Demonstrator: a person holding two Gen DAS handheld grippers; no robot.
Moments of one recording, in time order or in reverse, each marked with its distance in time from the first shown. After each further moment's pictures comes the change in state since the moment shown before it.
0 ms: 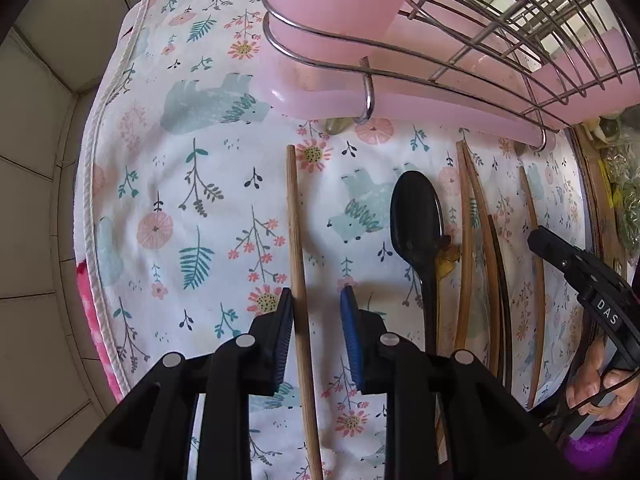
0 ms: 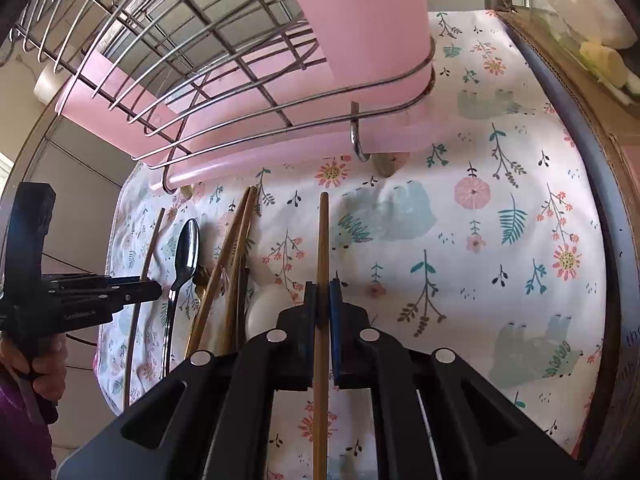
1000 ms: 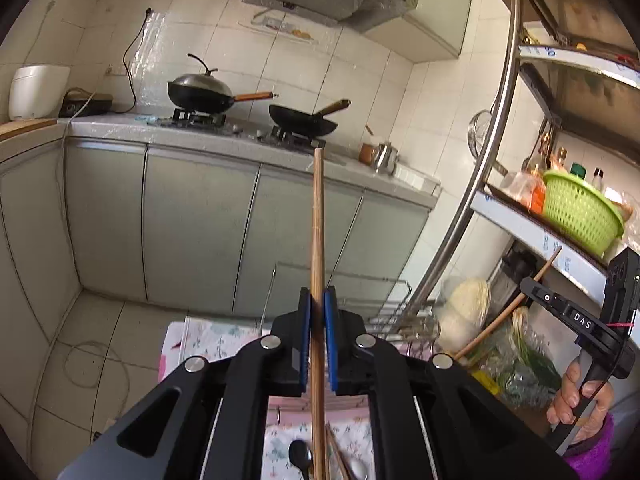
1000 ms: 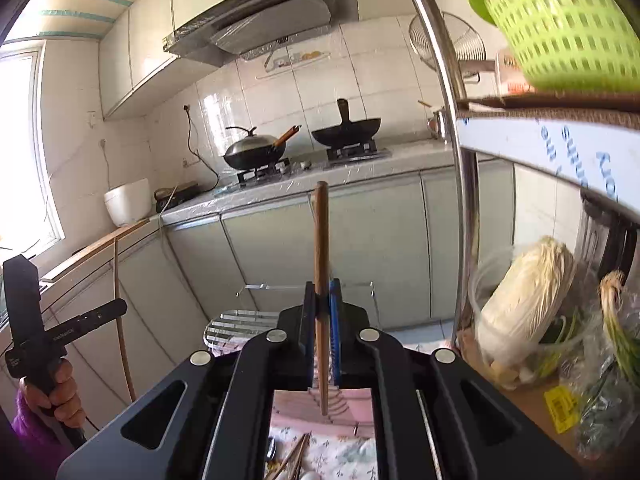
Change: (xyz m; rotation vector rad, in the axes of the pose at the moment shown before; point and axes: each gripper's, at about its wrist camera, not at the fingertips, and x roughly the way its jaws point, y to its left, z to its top) left arm -0.293 -0.037 -0.034 0.005 -1.067 -0.182; right arm -0.274 0.061 0.072 -0.209 -0.794 0.020
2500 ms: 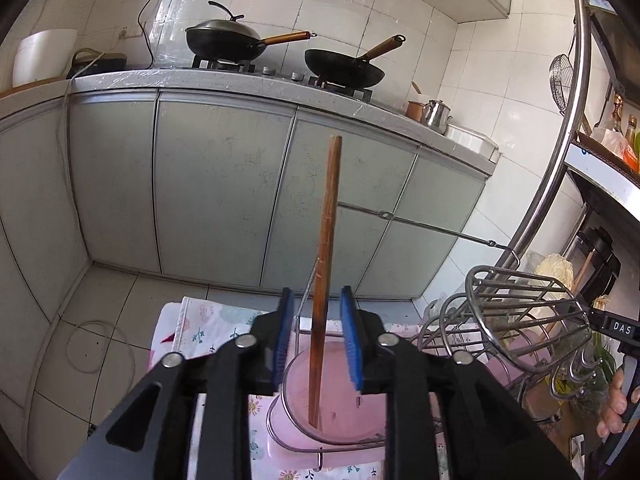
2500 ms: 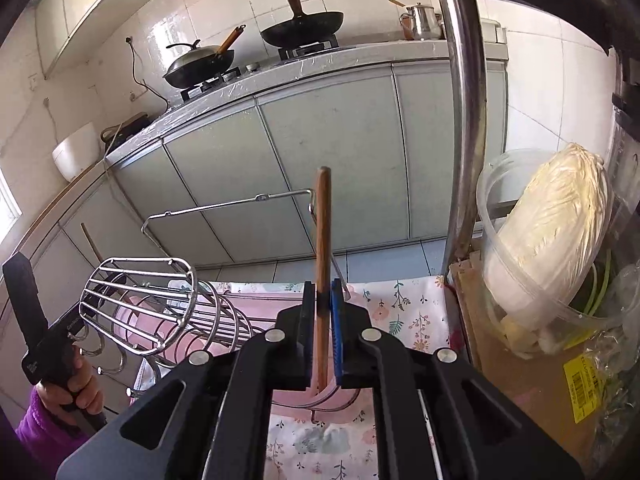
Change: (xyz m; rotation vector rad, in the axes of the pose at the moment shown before) left arm 0.159 0.059 -0.061 -0.017 0.144 0.137; right arm 0.134 -0.055 -0.052 0.076 0.354 -0.092
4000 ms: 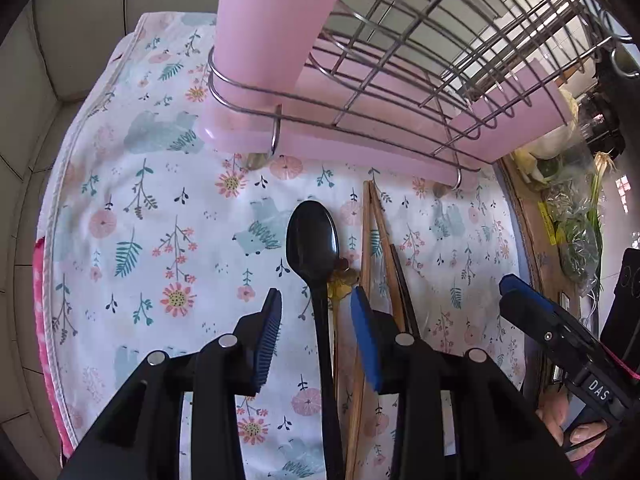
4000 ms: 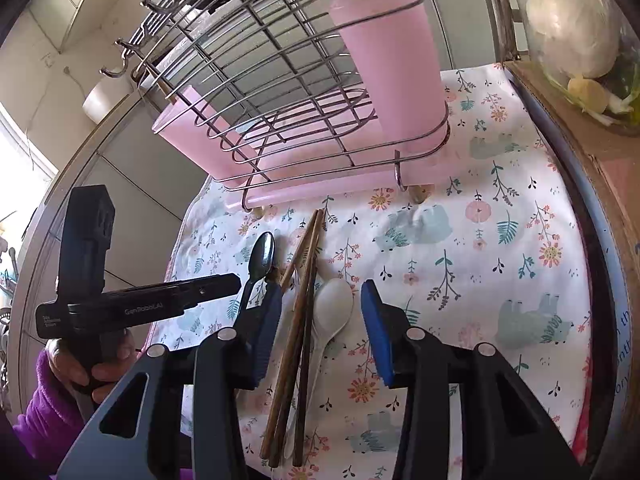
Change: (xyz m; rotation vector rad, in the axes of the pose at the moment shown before) left arm 0.001 -0.016 -0.173 -0.052 0.699 -0.076; right arm 0.005 0.028 -0.193 0.084 0.279 0.193
